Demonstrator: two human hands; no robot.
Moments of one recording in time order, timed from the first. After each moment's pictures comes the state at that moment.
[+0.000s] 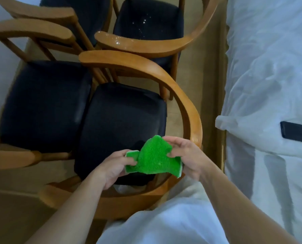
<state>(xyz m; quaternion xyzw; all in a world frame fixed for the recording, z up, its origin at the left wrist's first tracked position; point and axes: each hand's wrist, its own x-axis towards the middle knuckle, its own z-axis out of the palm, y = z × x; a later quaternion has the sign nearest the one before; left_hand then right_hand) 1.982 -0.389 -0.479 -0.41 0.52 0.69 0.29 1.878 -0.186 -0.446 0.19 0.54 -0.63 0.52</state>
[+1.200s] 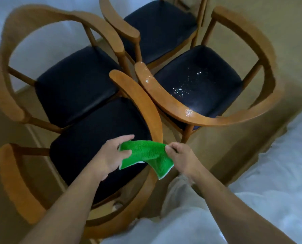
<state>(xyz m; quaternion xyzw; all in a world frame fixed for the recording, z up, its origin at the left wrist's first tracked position) 1.761 -0.327 -0.451 -0.55 0.59 0.59 -0.02 1.552 -0.213 -0.480 -0.35 0.75 -0.26 0.50</state>
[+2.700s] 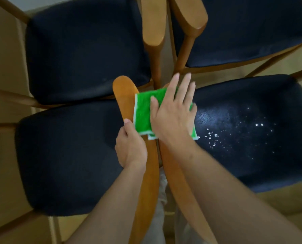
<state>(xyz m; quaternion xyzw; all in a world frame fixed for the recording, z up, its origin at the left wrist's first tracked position) 1.578 -0.516 -0.603 -0.88 0.16 0.36 -0.25 1.499 -0.575 -0.602 -0.63 0.75 -0.04 0.18</state>
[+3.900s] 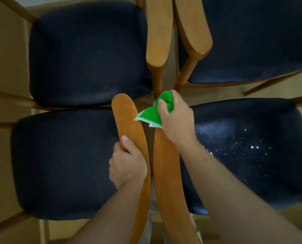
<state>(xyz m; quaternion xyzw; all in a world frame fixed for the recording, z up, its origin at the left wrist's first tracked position) 1.571 -0.521 -0.616 -0.93 0.24 0.23 -0.15 1.472 -0.632 -0.611 -0.56 0.70 -0.18 0.41</state>
